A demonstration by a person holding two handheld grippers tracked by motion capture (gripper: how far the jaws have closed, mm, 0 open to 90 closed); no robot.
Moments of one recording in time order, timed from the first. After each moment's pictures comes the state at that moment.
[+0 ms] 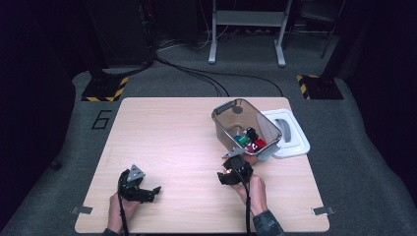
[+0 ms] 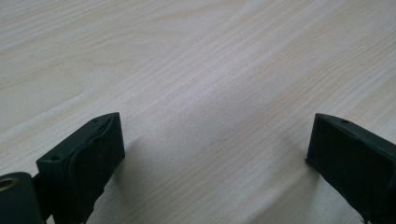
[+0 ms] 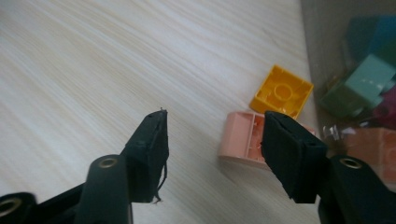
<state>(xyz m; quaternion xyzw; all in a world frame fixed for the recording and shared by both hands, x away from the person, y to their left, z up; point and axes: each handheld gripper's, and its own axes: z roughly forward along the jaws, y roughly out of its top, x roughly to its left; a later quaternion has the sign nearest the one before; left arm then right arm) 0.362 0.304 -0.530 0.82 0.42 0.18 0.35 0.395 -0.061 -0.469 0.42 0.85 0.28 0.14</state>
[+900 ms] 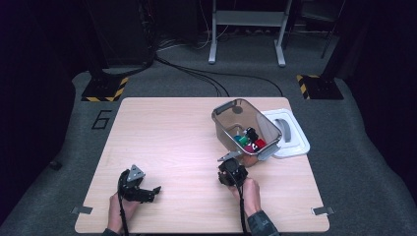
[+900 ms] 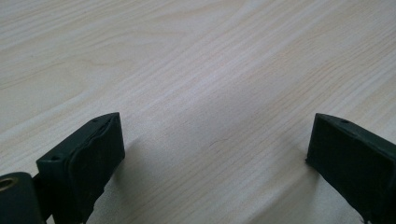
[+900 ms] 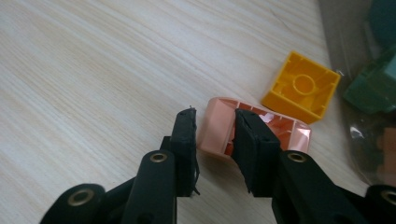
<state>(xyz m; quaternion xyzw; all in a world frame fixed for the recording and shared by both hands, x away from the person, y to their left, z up) 0.362 0.304 -0.530 0.82 0.42 0.18 0.34 0.398 -0.046 -0.490 0.44 0.84 0.27 0.15</state>
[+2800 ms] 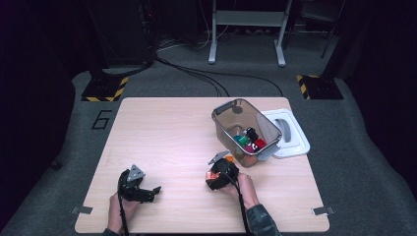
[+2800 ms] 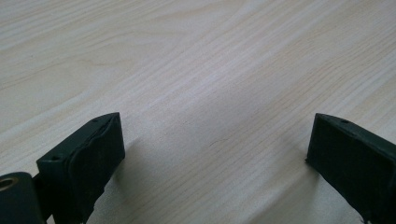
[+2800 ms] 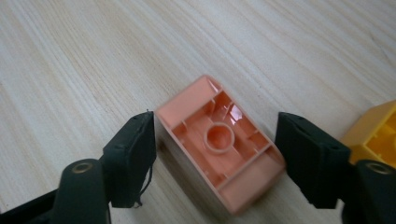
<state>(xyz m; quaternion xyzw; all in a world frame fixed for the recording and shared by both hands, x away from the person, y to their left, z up) 0.362 0.304 -0.530 0.82 0.42 0.18 0.35 0.413 -0.028 -0.505 0.33 0.90 0.27 0.10</state>
